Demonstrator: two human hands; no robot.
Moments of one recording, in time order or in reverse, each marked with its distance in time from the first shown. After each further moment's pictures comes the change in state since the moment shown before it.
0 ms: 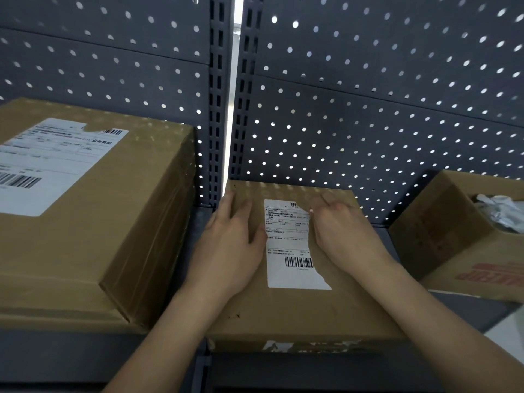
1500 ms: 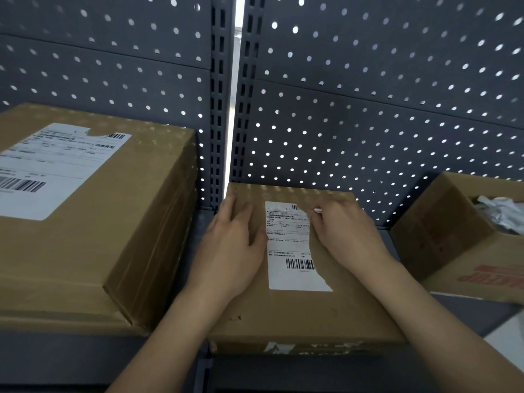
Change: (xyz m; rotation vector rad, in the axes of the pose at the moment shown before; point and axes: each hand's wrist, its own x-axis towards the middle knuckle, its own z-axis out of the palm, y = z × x) left_hand 0.001 -0.002 0.000 -0.010 -0.005 -0.006; right_hand -0.001 -0.004 -0.016 0.189 0.028 0.157
